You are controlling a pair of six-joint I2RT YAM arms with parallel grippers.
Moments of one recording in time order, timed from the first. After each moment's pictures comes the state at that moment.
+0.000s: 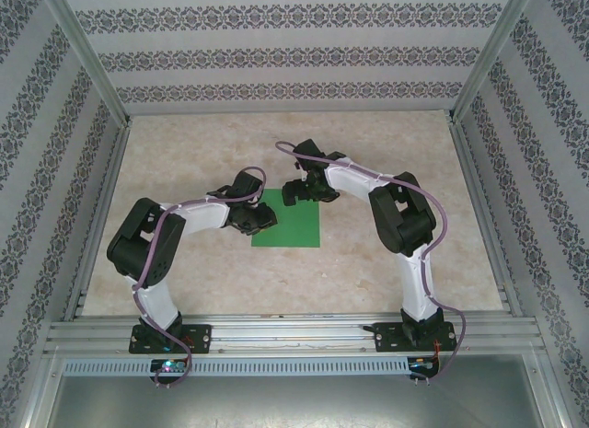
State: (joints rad) left arm -0.46 1.79 0.97 -0.25 0.29 -0.84; right arm 0.54 2.14 1.57 -0.66 -0.08 0.34
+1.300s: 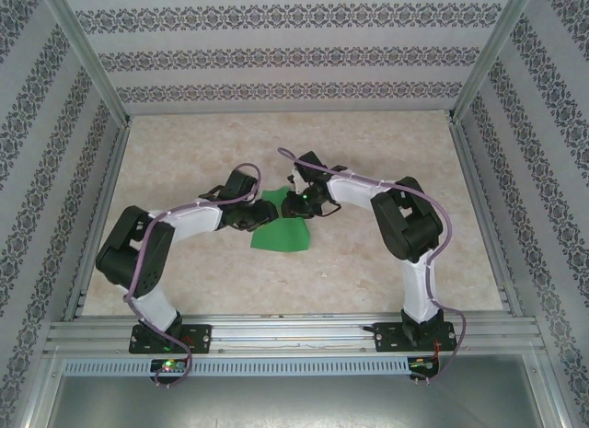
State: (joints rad) left arm -0.44 1.68 0.91 -0.19 0.32 -0.83; right arm 0.55 2.06 1.37 -0.49 -0.46 0.48
